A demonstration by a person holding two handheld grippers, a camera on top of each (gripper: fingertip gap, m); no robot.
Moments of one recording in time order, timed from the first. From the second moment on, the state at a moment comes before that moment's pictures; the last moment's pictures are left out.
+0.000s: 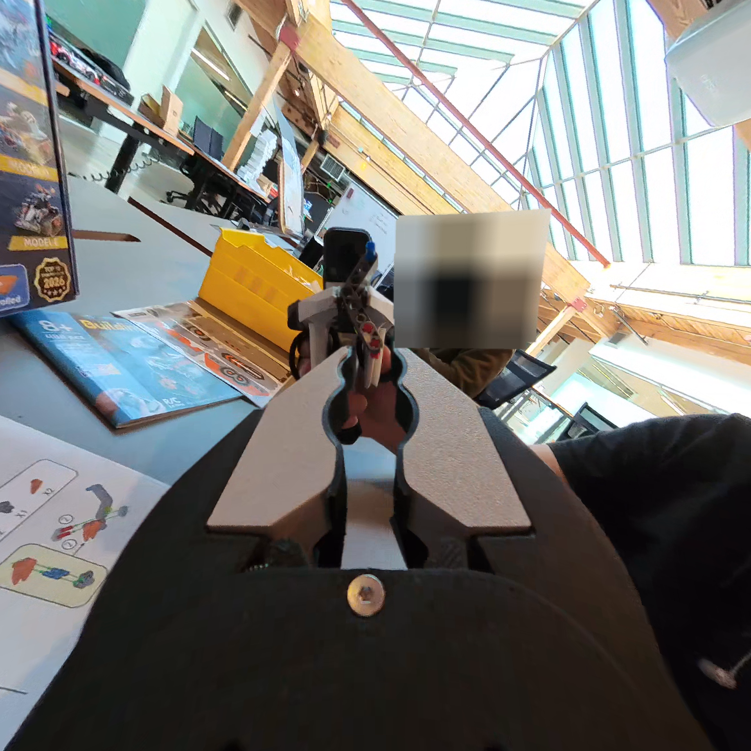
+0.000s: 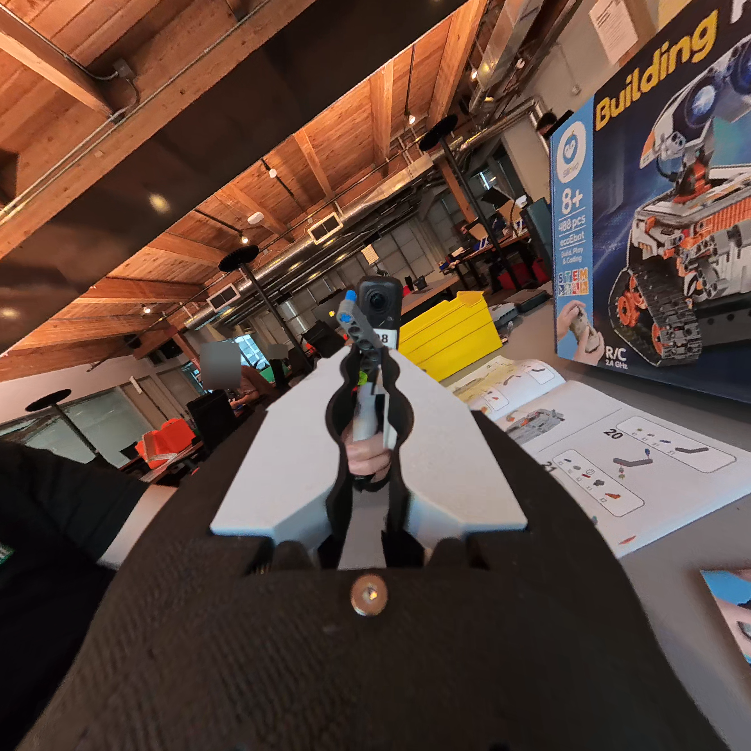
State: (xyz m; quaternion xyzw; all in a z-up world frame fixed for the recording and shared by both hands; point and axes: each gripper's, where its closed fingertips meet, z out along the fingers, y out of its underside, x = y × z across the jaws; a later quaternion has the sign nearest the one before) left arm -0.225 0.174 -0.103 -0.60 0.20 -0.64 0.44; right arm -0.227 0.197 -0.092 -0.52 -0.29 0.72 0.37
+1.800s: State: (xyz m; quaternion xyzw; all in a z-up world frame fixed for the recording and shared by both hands) left arm -0.282 0.213 -0.132 -0.67 0.05 -0.61 0.43; right arm -0.214 0.123 -0.252 -0.69 -0.63 0.30 0.20
